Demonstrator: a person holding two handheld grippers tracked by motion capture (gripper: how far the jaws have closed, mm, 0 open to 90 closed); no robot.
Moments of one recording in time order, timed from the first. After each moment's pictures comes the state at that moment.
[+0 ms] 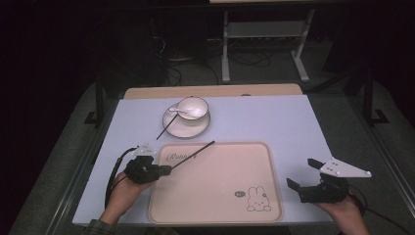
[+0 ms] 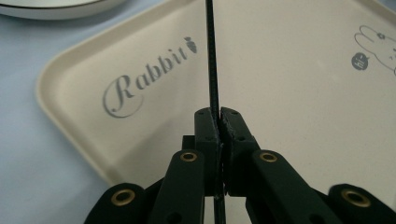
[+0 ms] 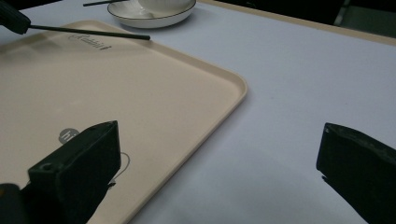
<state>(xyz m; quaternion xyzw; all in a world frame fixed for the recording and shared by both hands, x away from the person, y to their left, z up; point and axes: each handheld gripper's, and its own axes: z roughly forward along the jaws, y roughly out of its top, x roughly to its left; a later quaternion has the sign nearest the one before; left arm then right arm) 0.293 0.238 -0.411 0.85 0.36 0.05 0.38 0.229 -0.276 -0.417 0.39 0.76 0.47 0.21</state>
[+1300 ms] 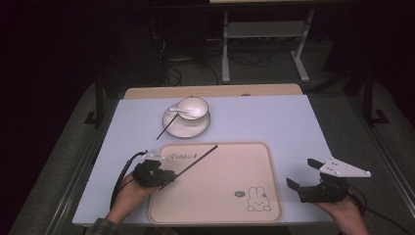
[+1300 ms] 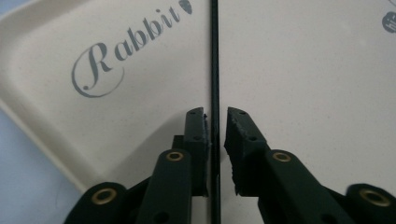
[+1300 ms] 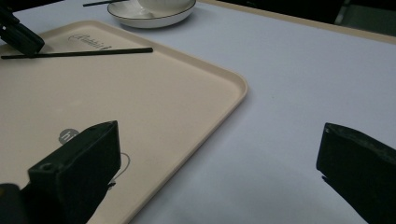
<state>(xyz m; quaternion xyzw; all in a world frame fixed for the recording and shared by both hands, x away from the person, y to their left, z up) 0.297 0.229 -0.434 0.87 0.36 0.05 0.34 0.230 -0.276 -0.418 0.39 0.76 0.47 0.21</state>
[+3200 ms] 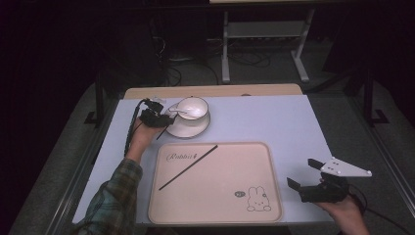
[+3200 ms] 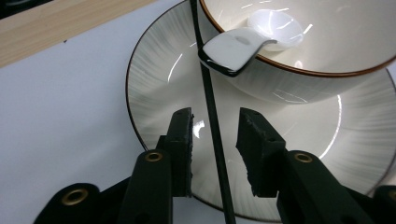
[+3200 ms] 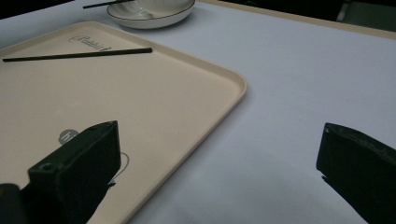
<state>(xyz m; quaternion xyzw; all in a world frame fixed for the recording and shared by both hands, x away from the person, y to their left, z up) 0.476 0.233 -0.413 0.83 0.43 0.16 0.33 0.231 -0.279 -0.420 0.40 0.76 0.48 0.21</state>
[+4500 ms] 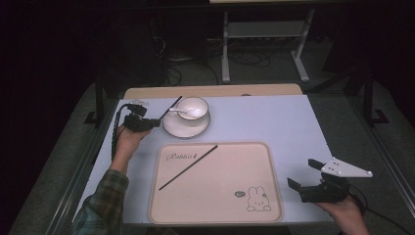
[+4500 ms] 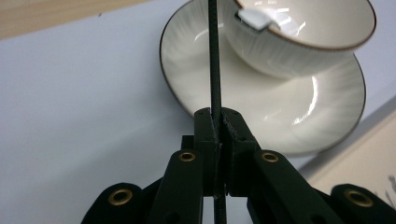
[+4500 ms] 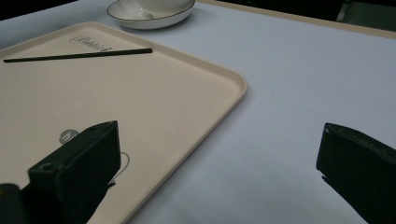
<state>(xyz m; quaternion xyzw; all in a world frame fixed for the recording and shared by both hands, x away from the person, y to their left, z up) 0.436 0.279 -0.398 0.80 0.47 0.14 0.36 0.230 -0.280 -0.420 0.40 0.75 0.48 0.21</state>
